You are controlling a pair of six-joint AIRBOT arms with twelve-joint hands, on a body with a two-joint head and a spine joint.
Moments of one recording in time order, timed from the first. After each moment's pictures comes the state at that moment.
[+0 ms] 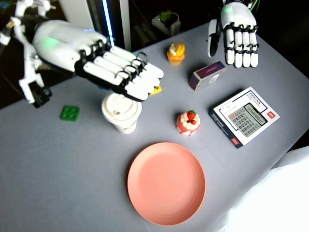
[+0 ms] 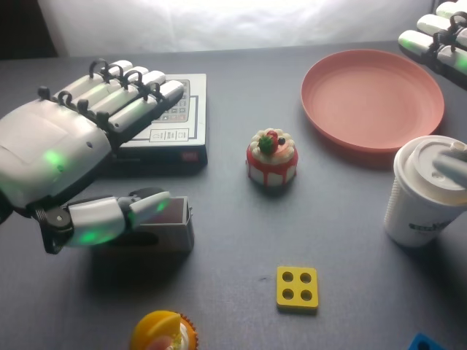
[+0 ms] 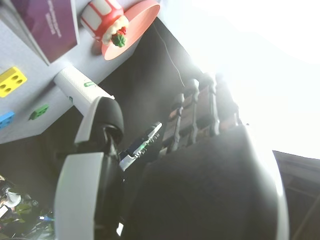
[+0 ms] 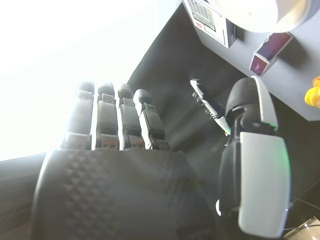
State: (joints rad) left arm 0.99 -0.71 0.93 -0.09 -0.99 1.05; right arm -0.96 -0.62 0.75 0.16 0.94 -1.31
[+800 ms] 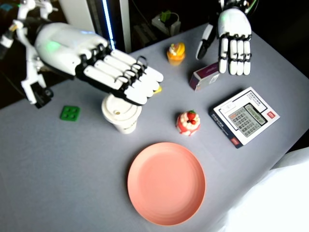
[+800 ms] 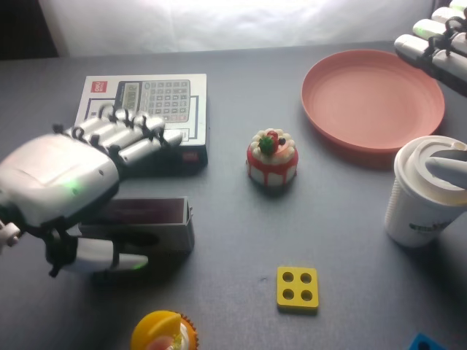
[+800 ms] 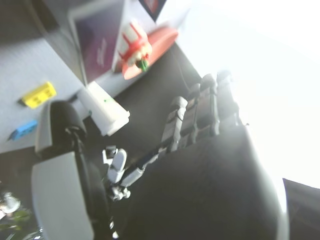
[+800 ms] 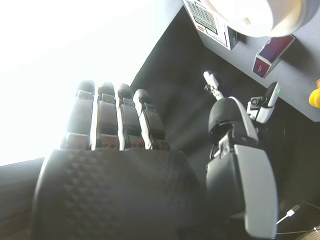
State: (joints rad) left arm 1.00 -0.76 0.96 -0.16 -0.84 1.05; right arm -0.96 -0.64 0.75 0.17 0.93 -1.31
